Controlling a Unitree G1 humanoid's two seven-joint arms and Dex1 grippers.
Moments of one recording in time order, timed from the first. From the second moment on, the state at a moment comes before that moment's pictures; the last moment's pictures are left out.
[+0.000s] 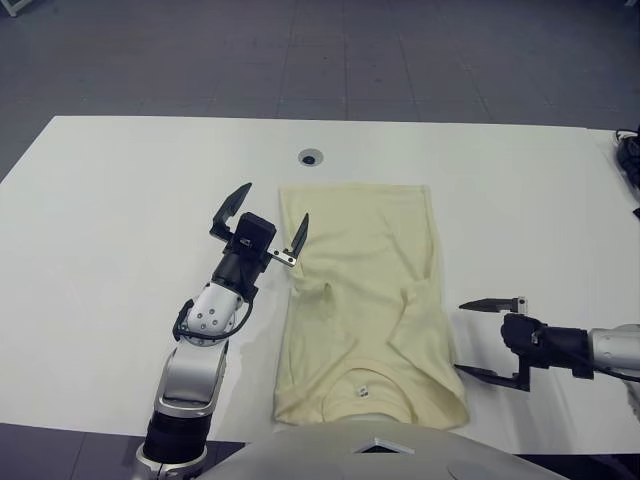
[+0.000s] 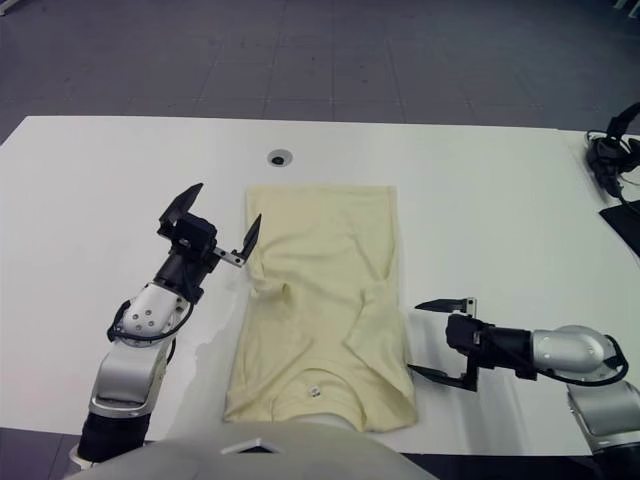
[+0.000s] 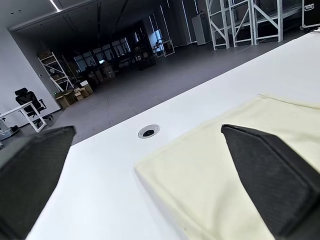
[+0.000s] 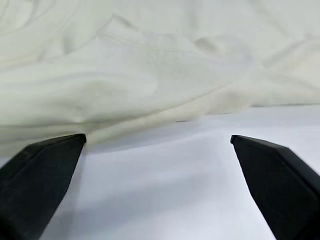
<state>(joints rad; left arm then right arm) 0.11 0.22 -0.14 -0.47 0.13 0.16 -0.23 0.39 -0.97 -0.11 -0.14 0.32 -0.12 1.17</state>
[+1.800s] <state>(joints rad) 0.11 0.49 -0.21 -0.48 0.10 0.22 -0.55 0.34 -0.87 -0.14 -0.37 0.28 -0.02 1.04</state>
